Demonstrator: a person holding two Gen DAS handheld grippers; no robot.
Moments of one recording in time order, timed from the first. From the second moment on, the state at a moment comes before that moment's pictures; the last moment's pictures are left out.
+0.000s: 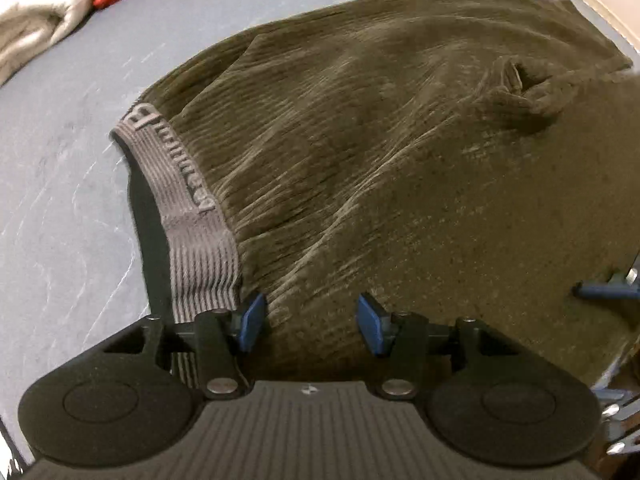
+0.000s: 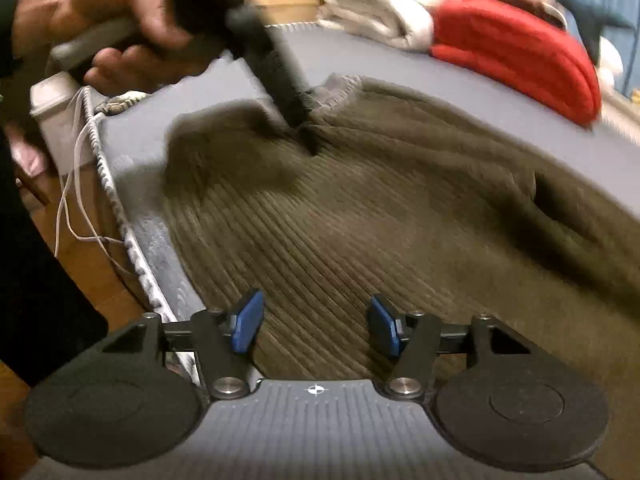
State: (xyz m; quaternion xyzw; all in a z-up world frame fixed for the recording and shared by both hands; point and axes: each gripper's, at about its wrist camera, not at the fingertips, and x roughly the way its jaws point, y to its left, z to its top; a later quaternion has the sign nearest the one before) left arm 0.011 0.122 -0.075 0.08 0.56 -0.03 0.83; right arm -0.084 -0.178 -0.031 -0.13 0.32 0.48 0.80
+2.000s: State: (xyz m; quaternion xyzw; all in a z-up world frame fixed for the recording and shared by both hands) left arm 0.170 0.188 -0.041 -0.08 0.36 0.09 0.93; right arm 0.111 -0.353 0.019 0.08 0.23 0.21 0.95
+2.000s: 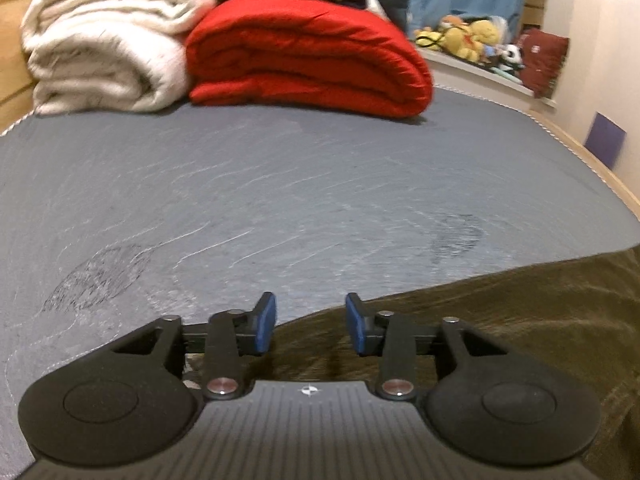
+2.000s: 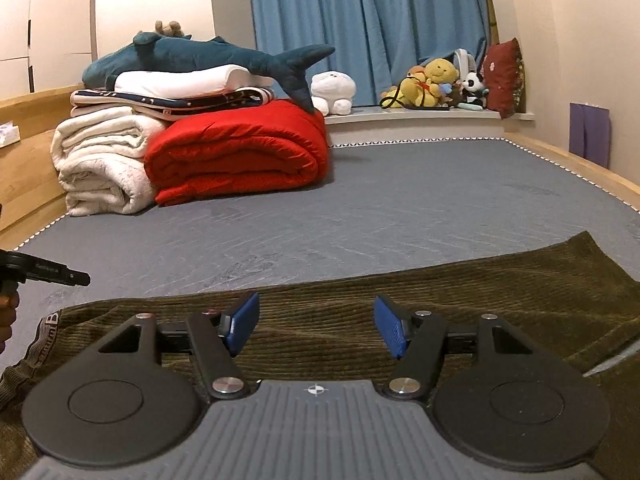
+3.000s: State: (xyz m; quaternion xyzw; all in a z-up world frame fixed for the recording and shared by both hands) left arm 0.218 0.200 -0.106 -0.07 0.41 0.10 0.90; right arm 0.119 -0.351 0.015 0.06 0.25 0.21 0.94
